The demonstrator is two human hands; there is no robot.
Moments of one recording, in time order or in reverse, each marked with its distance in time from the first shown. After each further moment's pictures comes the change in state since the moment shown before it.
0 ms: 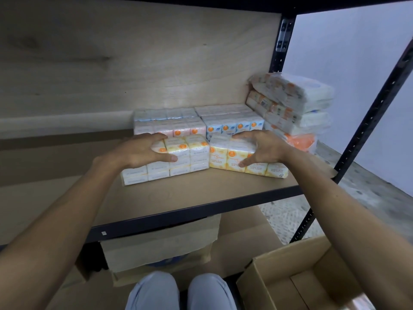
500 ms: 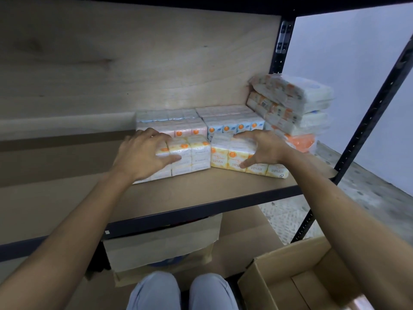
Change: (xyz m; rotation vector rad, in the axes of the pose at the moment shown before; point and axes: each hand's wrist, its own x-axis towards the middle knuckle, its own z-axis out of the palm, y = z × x) left_hand -0.023 0.013 0.016 0.278 0.403 0.110; right_hand -0.007 -0.009 -0.001 -0.035 0.036 0.024
